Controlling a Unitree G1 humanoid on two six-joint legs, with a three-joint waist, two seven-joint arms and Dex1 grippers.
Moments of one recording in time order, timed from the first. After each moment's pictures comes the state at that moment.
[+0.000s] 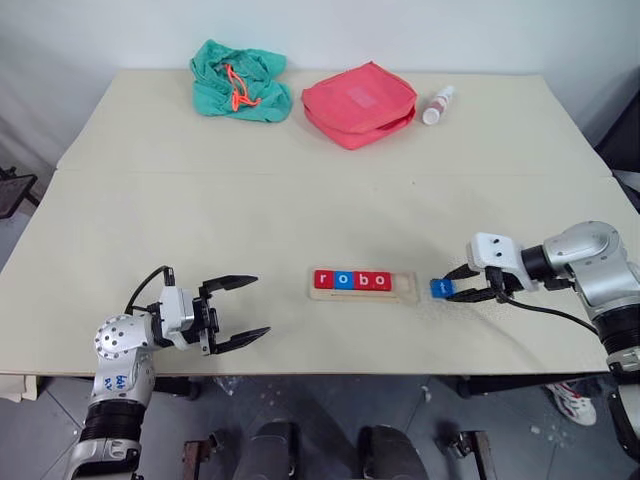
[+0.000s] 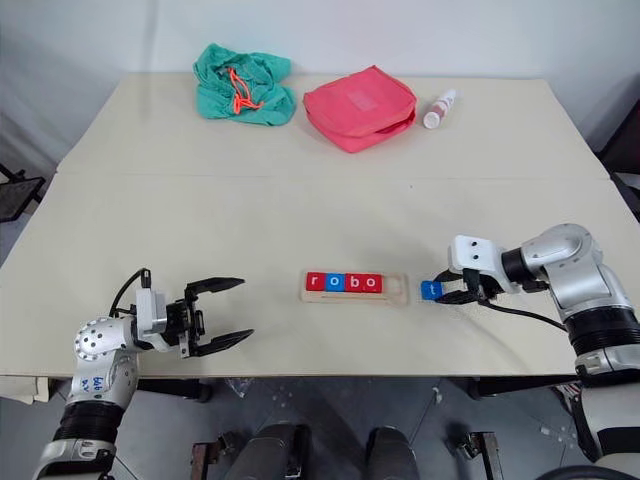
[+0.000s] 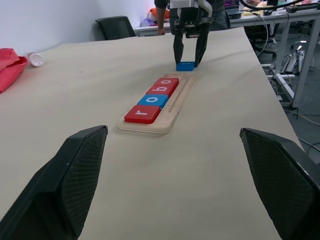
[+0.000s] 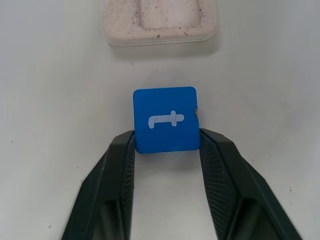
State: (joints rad) left arm -0.23 0.48 0.15 0.32 -0.47 -0.39 -1.34; right arm -0.71 -0.90 0.23 0.53 0.04 -0.06 1.46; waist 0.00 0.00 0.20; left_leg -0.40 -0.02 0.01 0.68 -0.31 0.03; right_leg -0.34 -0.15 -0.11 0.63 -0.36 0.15
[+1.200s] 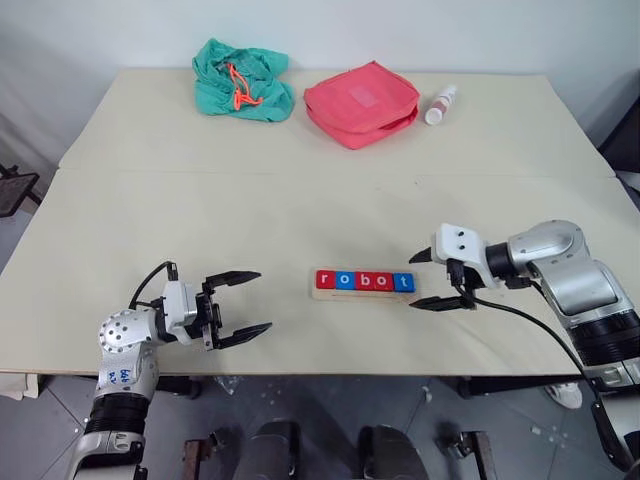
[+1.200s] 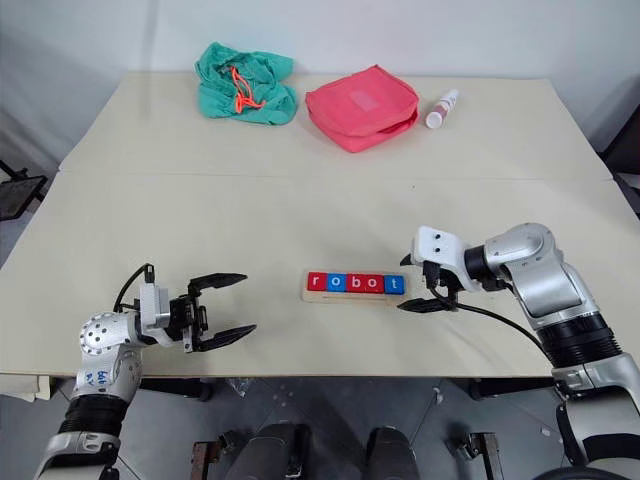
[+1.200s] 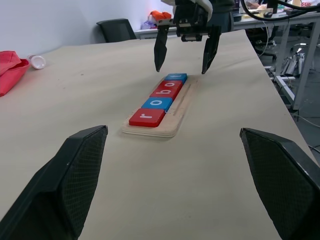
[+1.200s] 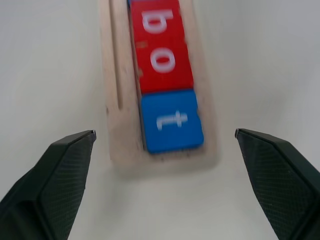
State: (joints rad) left arm -0.27 0.47 0.14 0.34 -0.47 -0.39 -1.35; right arm -0.66 -0.83 0.24 0.17 0.08 0.30 1.34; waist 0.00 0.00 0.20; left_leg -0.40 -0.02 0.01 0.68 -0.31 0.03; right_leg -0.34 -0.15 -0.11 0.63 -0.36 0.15
